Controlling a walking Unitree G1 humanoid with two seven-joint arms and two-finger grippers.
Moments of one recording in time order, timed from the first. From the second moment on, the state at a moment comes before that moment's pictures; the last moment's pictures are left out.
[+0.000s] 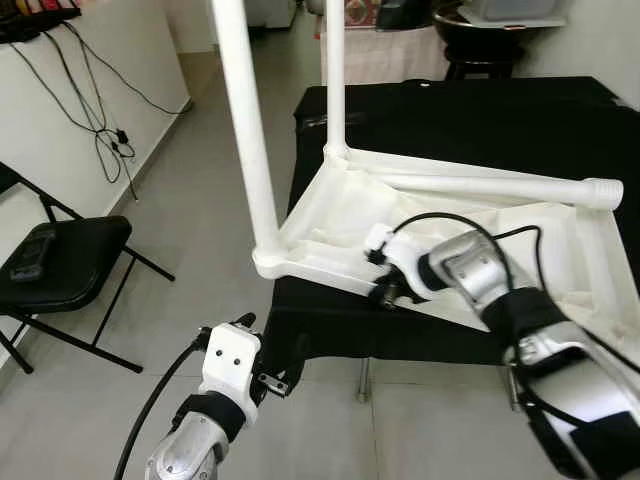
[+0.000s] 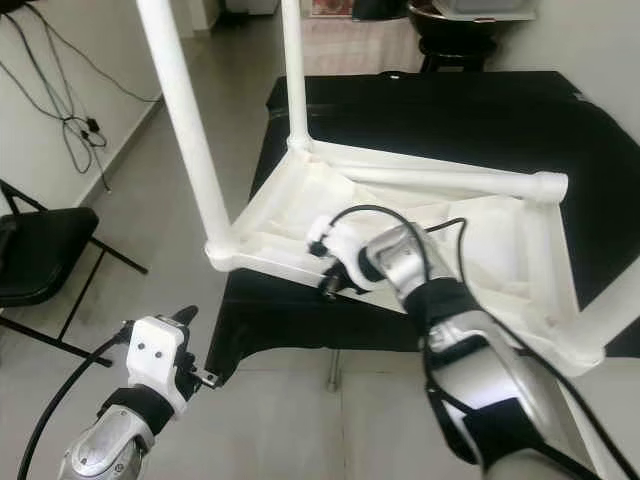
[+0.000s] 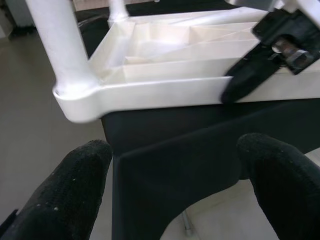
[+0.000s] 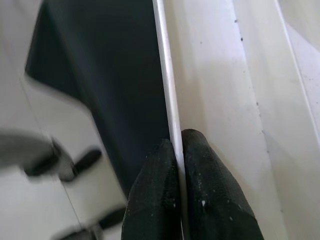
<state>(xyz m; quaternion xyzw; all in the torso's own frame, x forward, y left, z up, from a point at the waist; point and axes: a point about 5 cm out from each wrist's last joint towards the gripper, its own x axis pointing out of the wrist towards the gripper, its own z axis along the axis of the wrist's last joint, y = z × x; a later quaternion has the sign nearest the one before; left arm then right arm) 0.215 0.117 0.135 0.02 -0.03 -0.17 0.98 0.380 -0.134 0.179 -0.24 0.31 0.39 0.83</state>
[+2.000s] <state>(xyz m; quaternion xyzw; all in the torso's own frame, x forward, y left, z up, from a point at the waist) 0.220 0.128 0.142 0.02 -0.04 -0.14 0.99 0.315 -0.056 0.207 0.04 -0.06 0.47 0.88</state>
